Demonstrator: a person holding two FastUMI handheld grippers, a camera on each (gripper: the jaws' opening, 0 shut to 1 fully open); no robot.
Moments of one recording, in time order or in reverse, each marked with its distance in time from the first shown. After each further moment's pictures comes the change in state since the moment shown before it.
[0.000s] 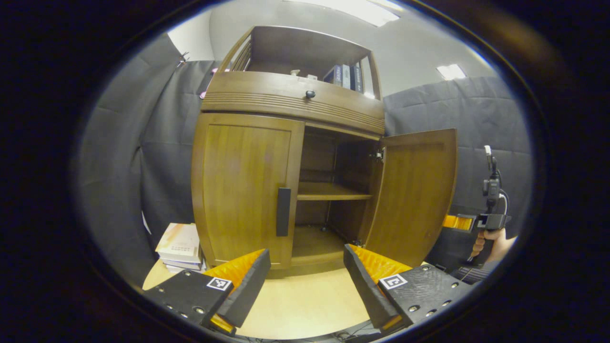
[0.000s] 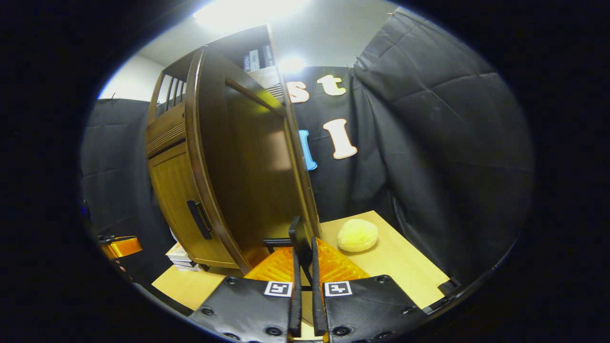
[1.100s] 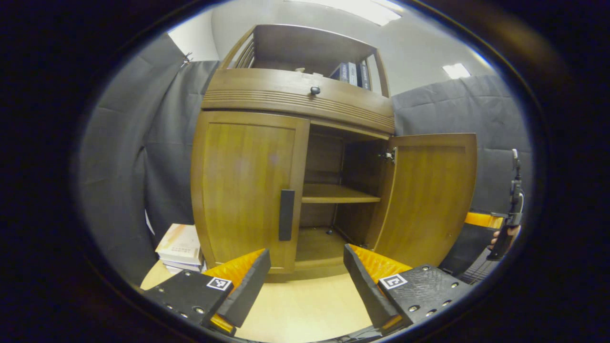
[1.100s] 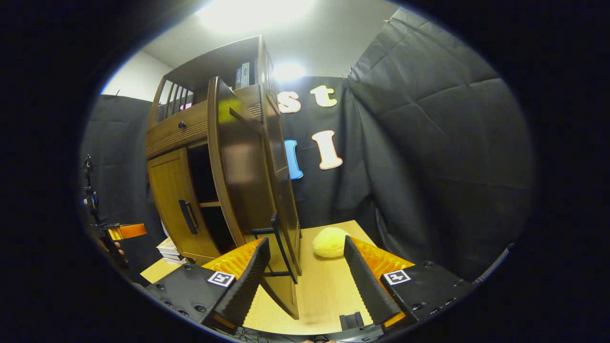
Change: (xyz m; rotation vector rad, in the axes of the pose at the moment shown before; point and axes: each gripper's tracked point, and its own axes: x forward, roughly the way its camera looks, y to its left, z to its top) left arm 0.030 0.009 0.007 -0.007 -0.024 0.057; right arm -0.062 -0.064 0.024 -0.061 -0.062 -0.057
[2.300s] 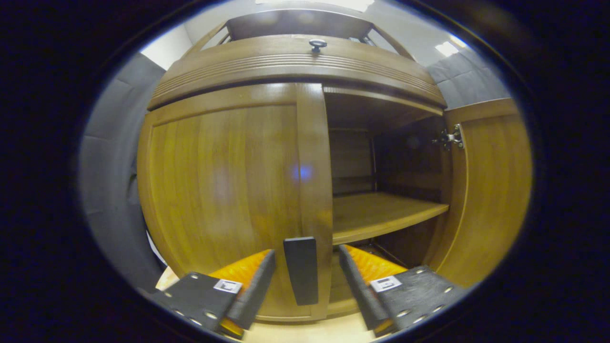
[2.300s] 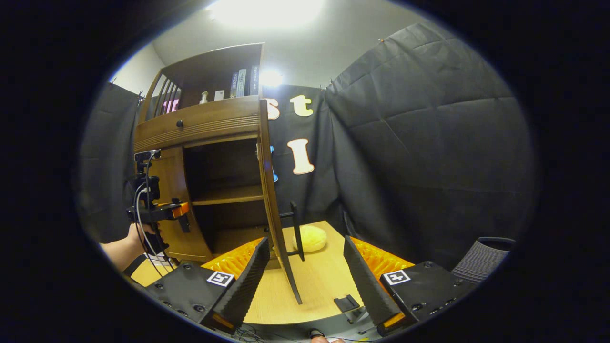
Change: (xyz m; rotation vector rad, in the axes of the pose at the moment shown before) left arm 0.215 0.040 0.018 0.156 -0.055 0.151; right arm -0.076 0.048 -0.012 -0.027 -0.003 -0.198
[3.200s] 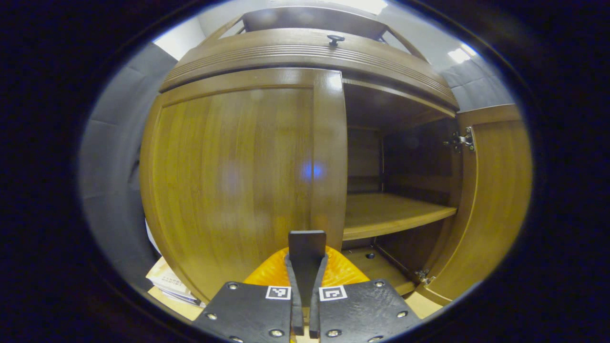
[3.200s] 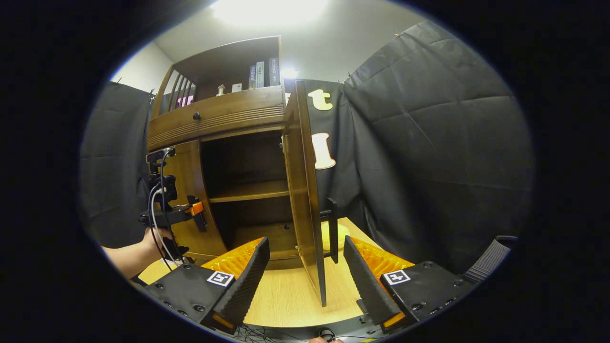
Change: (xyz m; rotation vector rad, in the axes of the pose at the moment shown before) left arm -0.004 -0.004 -0.014 -0.078 0.013 -0.014; right arm 0.028 0.047 -0.005 -0.002 0.014 0.098
